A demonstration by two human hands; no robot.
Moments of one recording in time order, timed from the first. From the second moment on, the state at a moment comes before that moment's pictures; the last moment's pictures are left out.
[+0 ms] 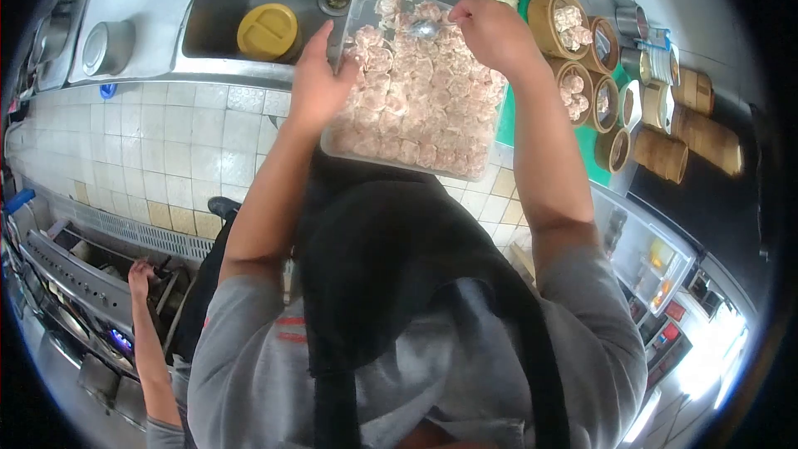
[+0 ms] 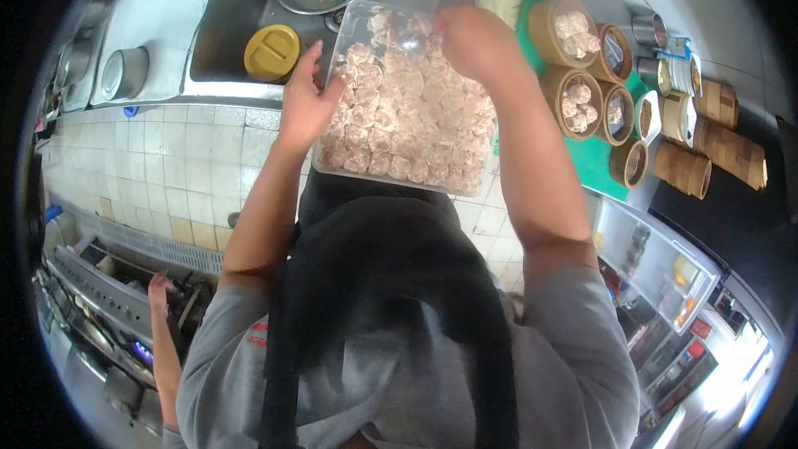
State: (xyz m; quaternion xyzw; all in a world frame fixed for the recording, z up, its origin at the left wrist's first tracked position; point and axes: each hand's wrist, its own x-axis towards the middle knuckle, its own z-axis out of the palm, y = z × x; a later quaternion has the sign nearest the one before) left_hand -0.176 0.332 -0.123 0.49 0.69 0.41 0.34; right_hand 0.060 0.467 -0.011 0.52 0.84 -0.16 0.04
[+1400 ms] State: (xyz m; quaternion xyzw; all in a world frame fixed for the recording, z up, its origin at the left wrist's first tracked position) left_hand -0.210 0.284 -0.099 0.21 0.55 0.54 0.60; right_hand 0.022 0.481 -0.061 0.35 0.42 -0.77 -0.33
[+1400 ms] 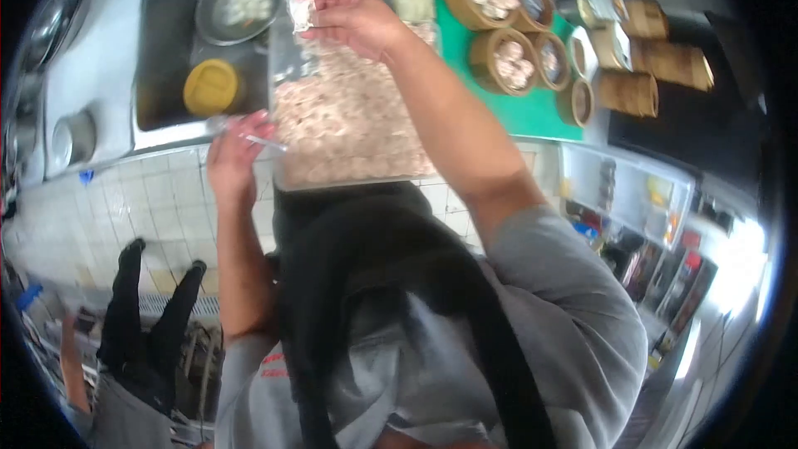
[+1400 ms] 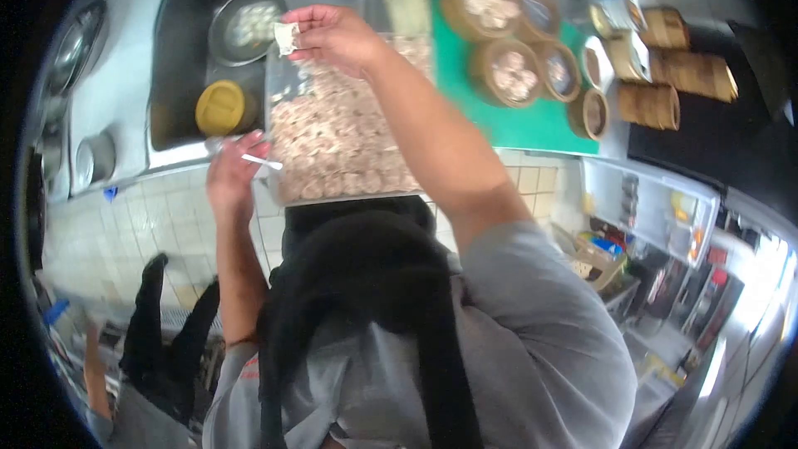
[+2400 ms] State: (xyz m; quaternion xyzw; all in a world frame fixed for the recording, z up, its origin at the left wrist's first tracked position) left_hand -0.210 0.277 -0.085 0.23 0.59 0.52 0.57; right_hand 0.479 0.483 -0.042 0.78 0.62 0.04 0.02
